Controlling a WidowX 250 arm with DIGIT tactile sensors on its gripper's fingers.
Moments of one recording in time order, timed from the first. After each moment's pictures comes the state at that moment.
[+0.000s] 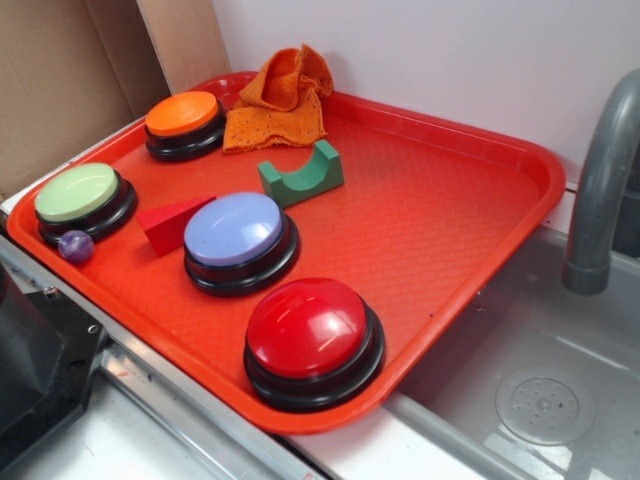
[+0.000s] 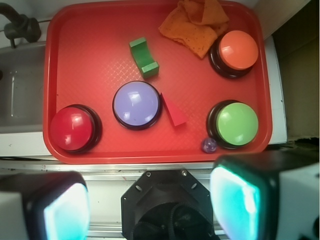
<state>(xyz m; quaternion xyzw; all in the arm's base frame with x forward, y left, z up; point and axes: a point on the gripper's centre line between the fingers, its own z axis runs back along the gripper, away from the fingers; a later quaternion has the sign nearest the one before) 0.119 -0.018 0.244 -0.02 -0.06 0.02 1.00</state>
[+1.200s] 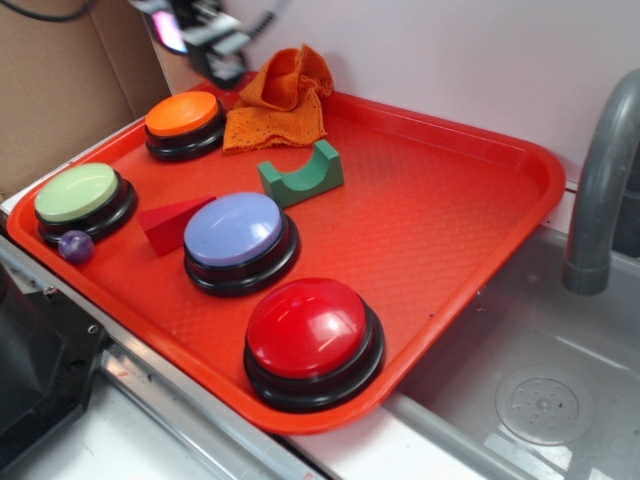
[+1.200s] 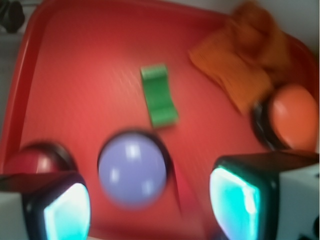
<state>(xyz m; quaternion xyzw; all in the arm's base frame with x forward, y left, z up) 0.240 -0.023 0.129 -0.02 -0.04 -0.11 0.99</state>
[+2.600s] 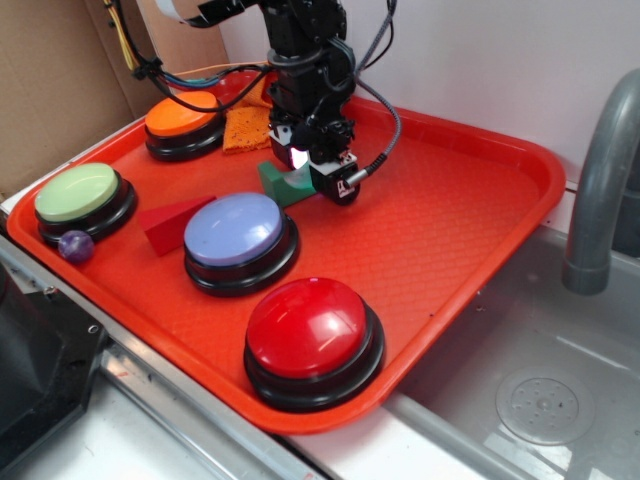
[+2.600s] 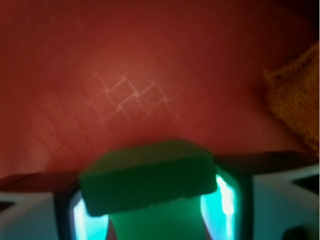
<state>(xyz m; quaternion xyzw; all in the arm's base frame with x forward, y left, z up) 0.295 -0.016 0.020 0.00 -0.02 -0.07 1.00</state>
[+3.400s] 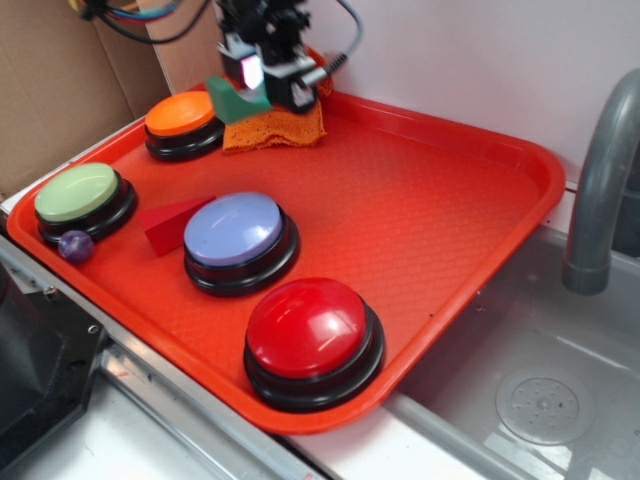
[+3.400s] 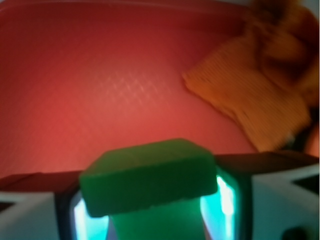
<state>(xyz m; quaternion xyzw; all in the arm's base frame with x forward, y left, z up) 0.267 -0.001 0.129 -0.01 0.00 -0.02 1.00</state>
